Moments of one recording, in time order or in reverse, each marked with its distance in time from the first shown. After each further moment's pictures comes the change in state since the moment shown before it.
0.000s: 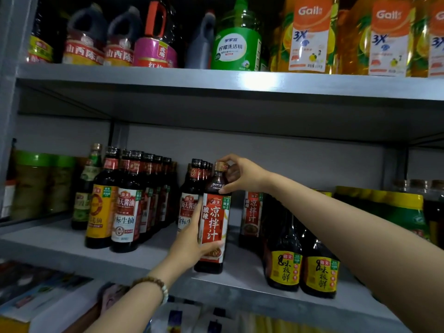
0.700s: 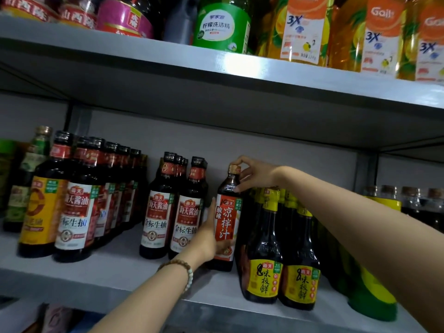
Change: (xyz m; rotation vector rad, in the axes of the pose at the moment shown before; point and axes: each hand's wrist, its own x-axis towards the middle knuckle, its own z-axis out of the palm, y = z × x) left_hand 0.071 0.013 0.084 -0.299 -0.190 -0.080; right_hand 0.007 0.067 -0.053 -0.179 -0.112 0.287
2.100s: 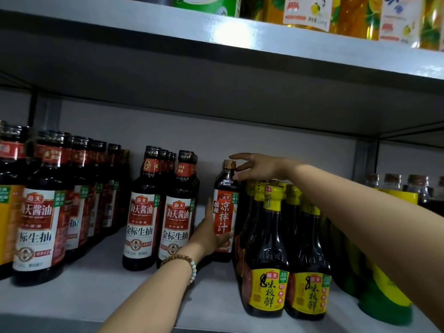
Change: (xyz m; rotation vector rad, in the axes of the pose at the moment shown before) left_hand 0.054 -0.029 0.007 0.146 -0.031 0.008; right_hand 0.018 0.019 -0.006 0.029 -0.020 0.111
